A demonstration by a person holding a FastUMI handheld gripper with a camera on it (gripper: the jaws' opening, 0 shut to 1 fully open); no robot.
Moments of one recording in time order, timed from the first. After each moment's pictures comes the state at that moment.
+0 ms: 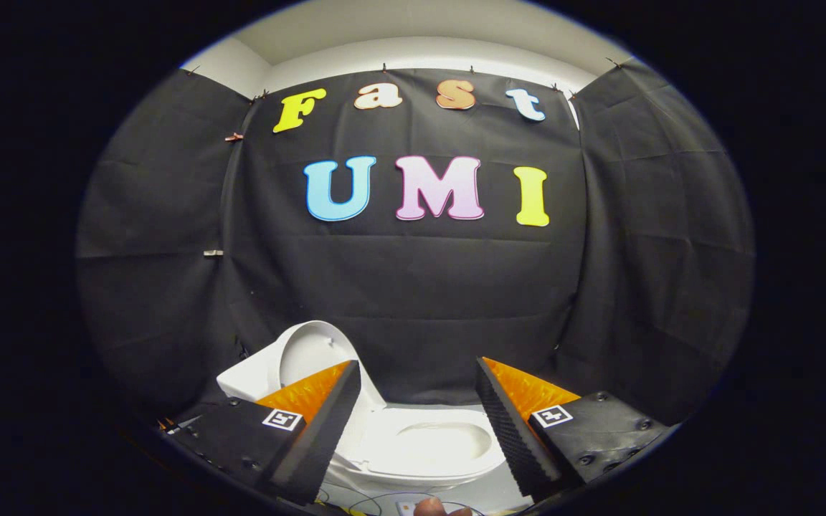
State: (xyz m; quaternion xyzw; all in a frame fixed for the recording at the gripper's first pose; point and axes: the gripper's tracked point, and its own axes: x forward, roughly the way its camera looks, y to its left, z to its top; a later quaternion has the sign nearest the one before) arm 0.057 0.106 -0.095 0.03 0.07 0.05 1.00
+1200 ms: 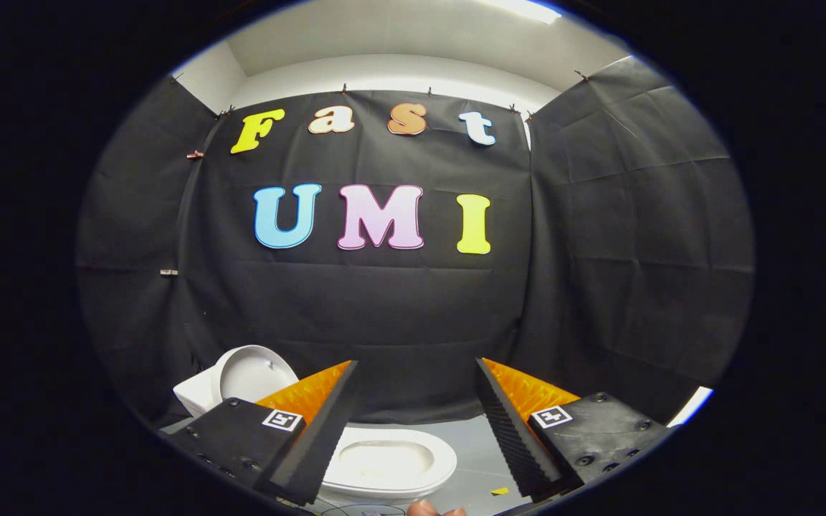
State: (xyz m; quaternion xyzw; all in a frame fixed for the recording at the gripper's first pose) arm 0.055 0.013 -0.057 0.03 0.03 -0.02 1.00
